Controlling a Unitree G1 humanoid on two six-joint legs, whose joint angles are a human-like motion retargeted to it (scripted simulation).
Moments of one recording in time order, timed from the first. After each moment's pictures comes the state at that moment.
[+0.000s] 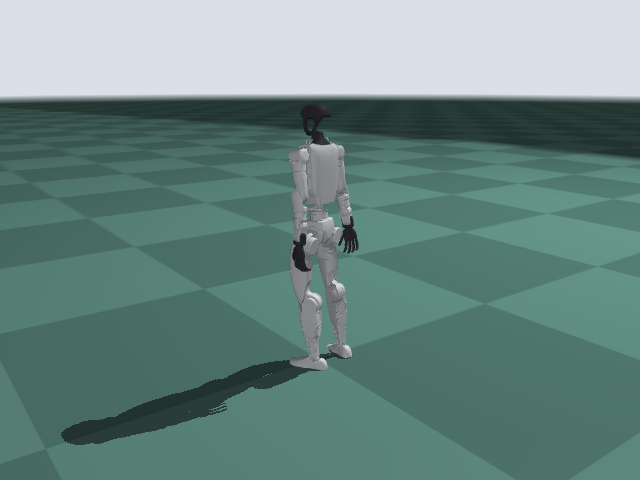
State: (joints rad) left arm 0.18 0.14 0.00 1.48 0.25 -0.10 -0.04; right arm 0.00 -0.21 -0.06 1.69 -0.33 -0.02 0.14; waist -0.14 0.02 -0.04; left_leg -0.04 -0.03 0.15 0.03 -0.12 0.00; right_leg 0.05 -0.11 -0.47 0.02 0.02 0.06
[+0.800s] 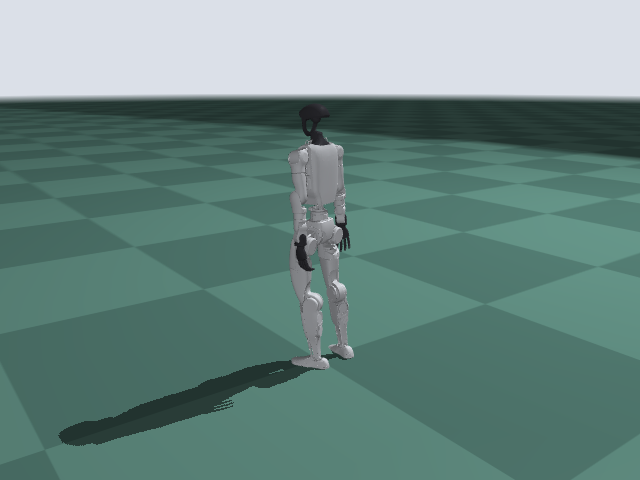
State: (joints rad) left arm 0.11 0.11 -0.05 1.52 0.34 -0.06 -0.11; right arm -0.06 -0.22 0.01 1.54 -0.47 0.02 0.28; waist -0.06 0.01 0.02; left_leg 0.02 -0.02 0.21 0.01 -0.13 0.02; right_leg 0.09 -0.09 -0.42 0.02 0.00 0.06
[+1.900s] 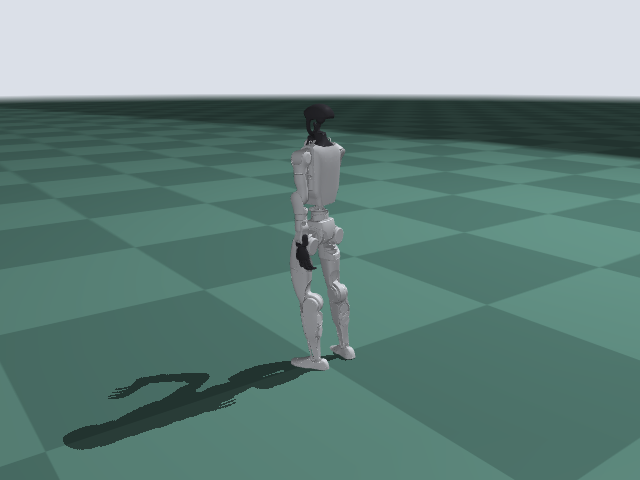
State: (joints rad) left arm 0.11 0.08 0.07 1.57 0.25 -0.03 -0.14; right arm -0.49 -0.55 -0.19 -0.35 -0.73 -0.31 -1.10; waist -0.08 -0.01 -0.09; left_leg -0.02 -0.02 0.20 0.02 -0.13 0.00; right_leg 0.07 -0.10 -0.43 0.02 -0.01 0.06
